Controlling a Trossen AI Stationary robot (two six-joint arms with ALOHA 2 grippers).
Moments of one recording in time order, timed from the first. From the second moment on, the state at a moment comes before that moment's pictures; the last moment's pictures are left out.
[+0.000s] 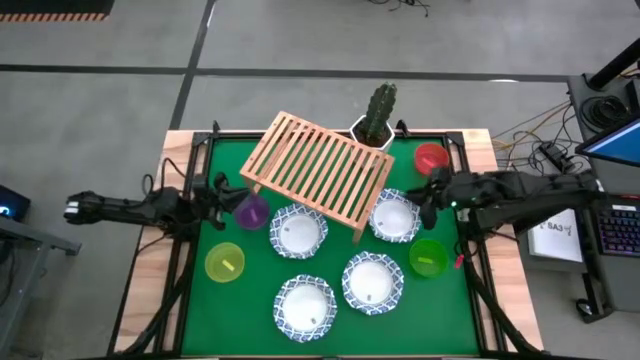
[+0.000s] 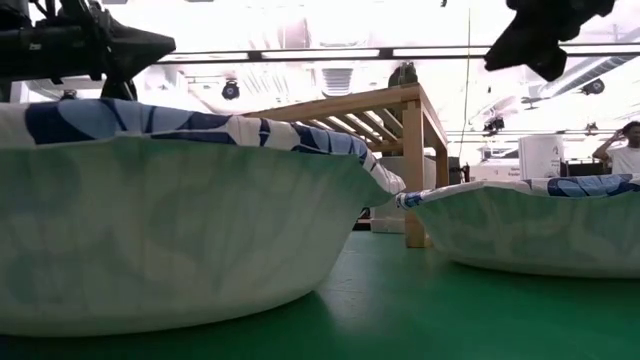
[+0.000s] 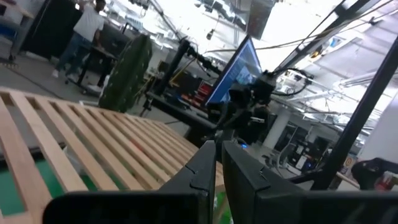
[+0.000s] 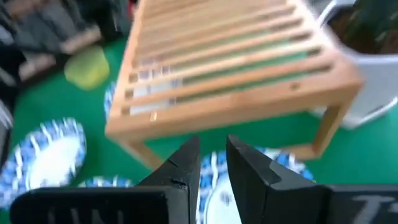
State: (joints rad) left arm -0.06 0.26 0.07 0.44 -0.32 -0.41; right arm 0.10 0.80 0.77 -0.66 0.31 0.55
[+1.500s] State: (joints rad) left arm -0.06 0.29 0.22 0.42 -0.22 -0.39; right arm 0.46 1.78 1.30 -1.35 0.38 0.87
